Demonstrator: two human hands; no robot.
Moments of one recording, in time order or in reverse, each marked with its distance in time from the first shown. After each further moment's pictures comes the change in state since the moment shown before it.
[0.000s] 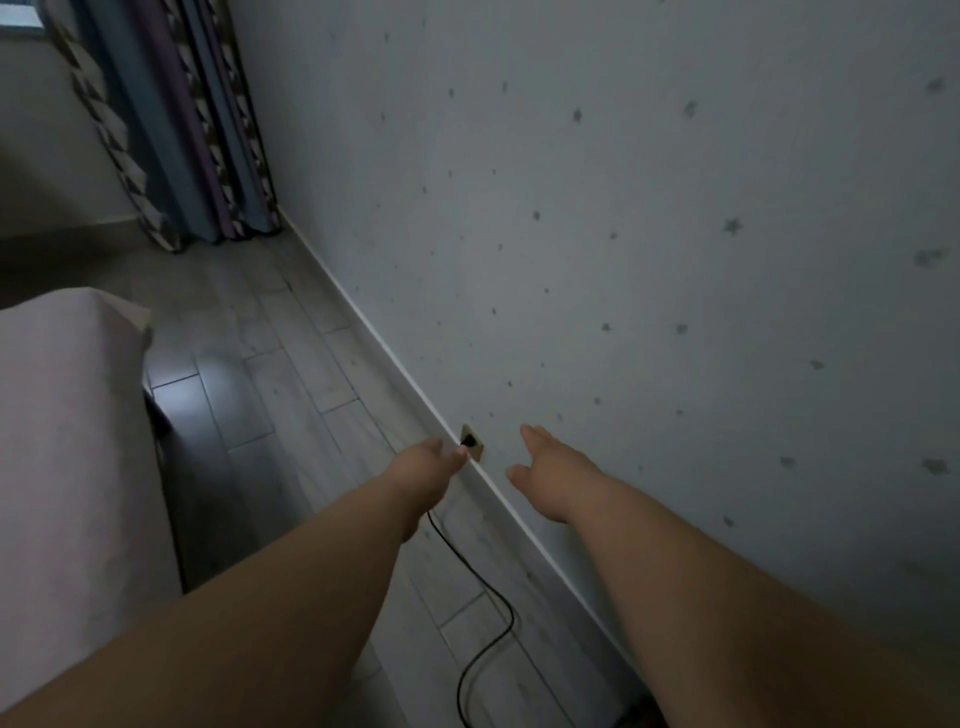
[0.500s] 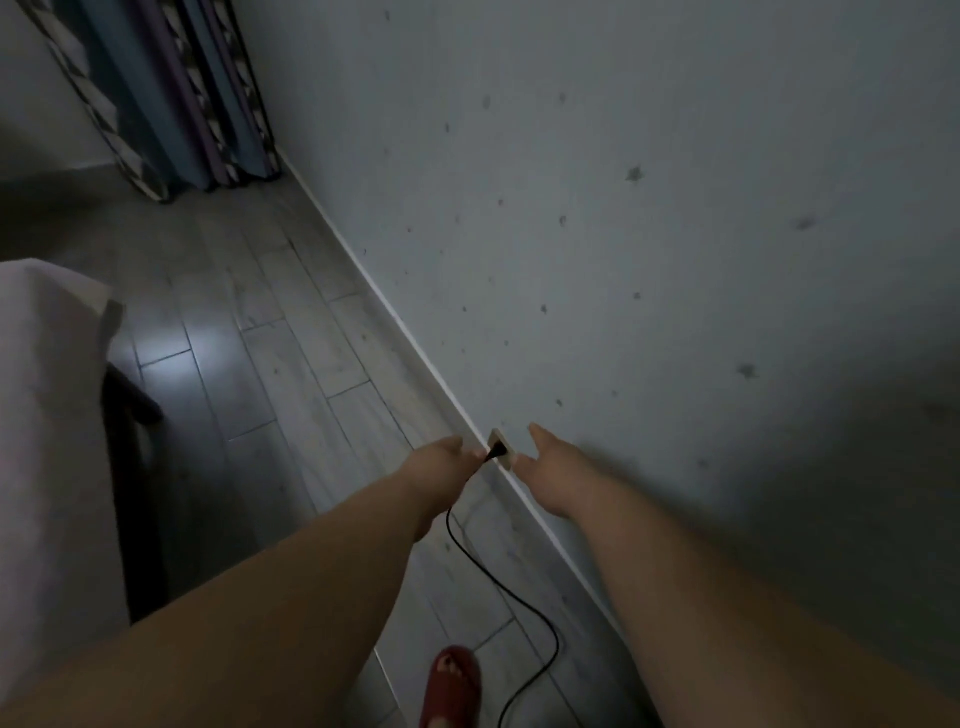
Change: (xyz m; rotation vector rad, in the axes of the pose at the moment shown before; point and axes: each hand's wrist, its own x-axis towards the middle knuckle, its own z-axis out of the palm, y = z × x) left_hand 0.214 0.013 -0.013 0.073 -0.098 -0.102; right_hand 0.232 -0.006 0.008 0.270 -0.073 0.117
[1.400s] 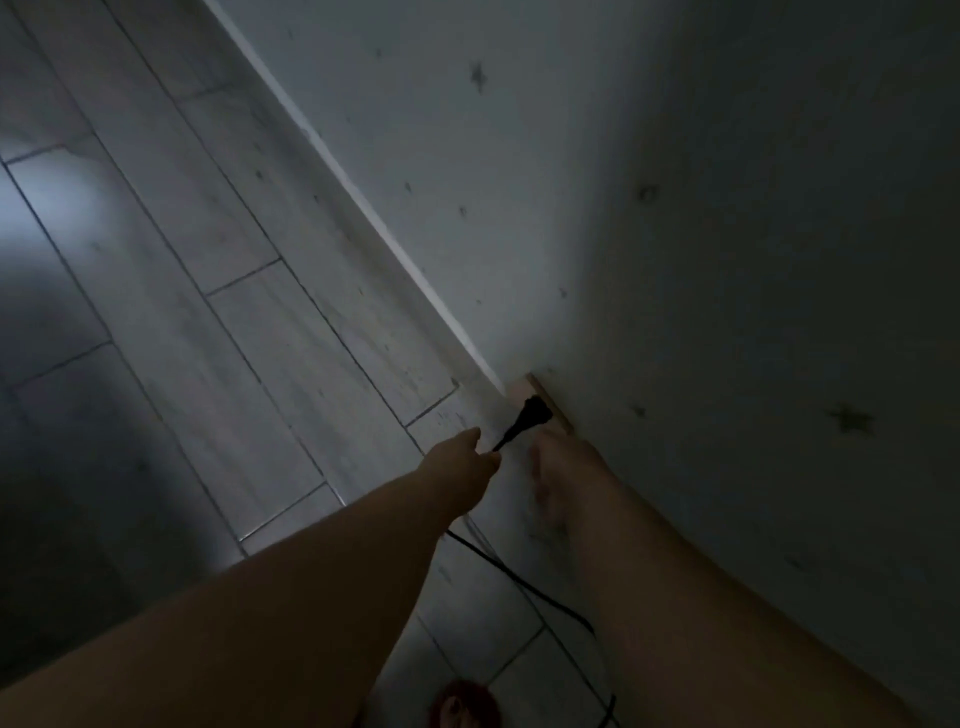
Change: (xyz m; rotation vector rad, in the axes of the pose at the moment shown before) left_hand 0.412 -0.168 0.084 0.285 -0.363 -0.163; right_hand 0.381 0.118 0.184 0.778 0.030 0.707
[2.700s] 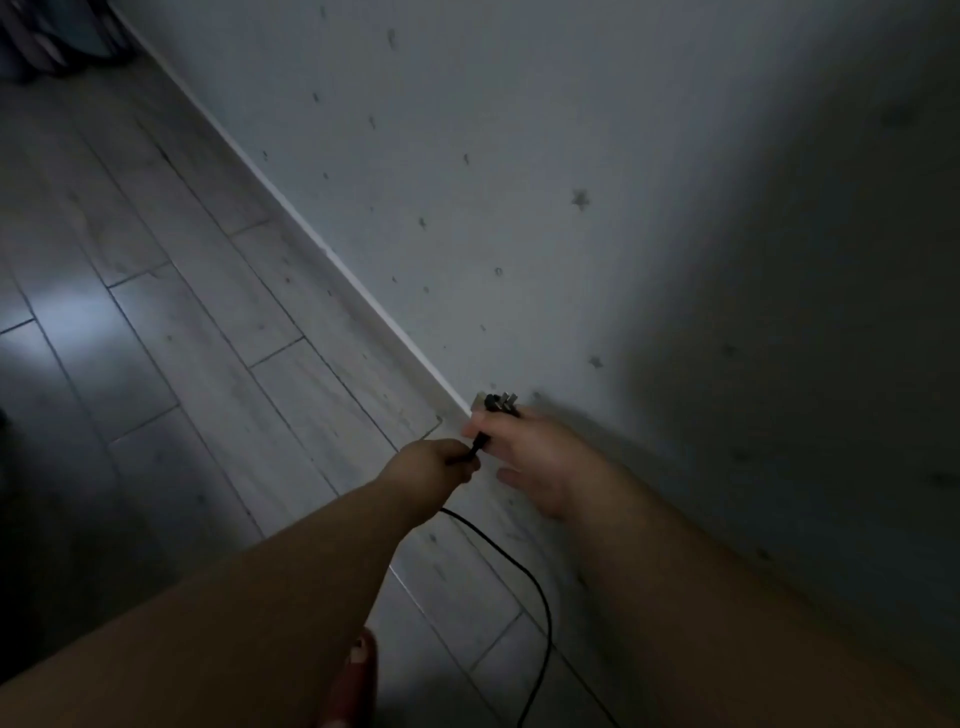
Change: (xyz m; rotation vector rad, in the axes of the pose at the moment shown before) left_hand -0.206 0.034 0.013 0.028 0.203 0.267; right_hand -0.212 0.015 -0.080 0.110 -0.340 -0.384
